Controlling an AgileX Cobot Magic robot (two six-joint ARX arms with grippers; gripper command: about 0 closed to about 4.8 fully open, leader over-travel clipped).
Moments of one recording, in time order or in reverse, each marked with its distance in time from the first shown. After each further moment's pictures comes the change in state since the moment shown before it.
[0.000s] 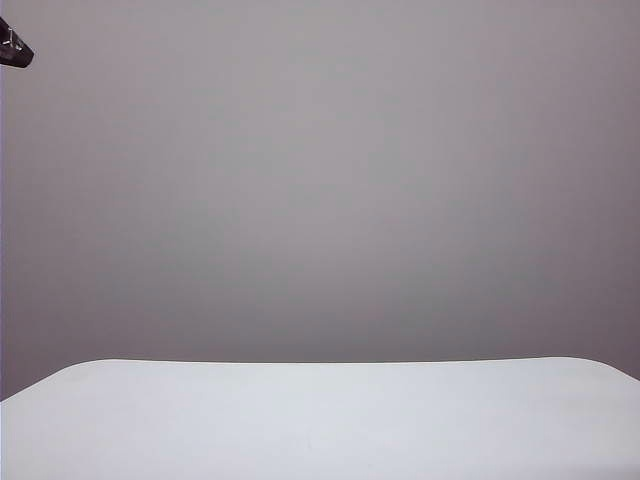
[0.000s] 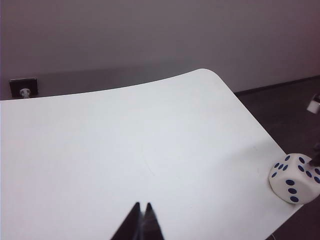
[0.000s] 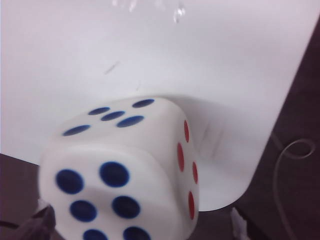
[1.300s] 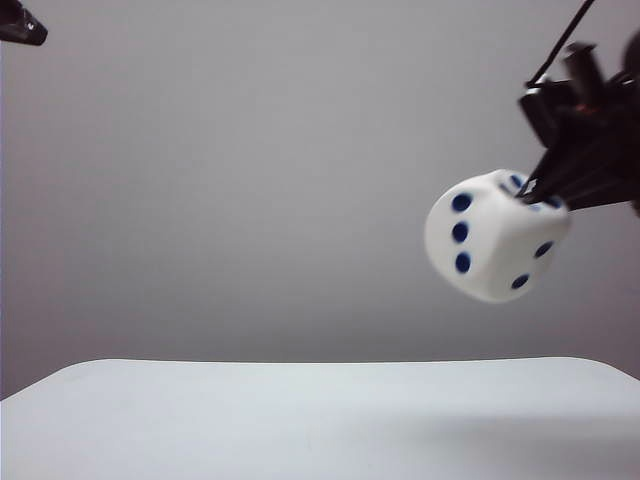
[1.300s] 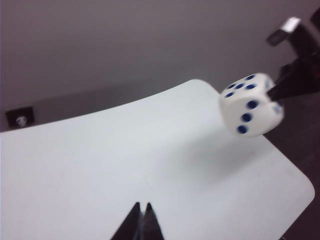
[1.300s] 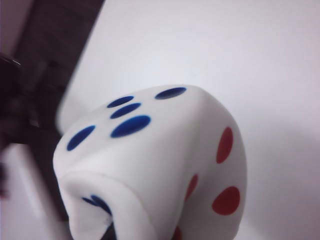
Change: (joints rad) left arm 0.000 0.009 0.000 0.081 0.044 0.060; right arm 0.164 0.214 0.355 0.175 -0.656 0.101
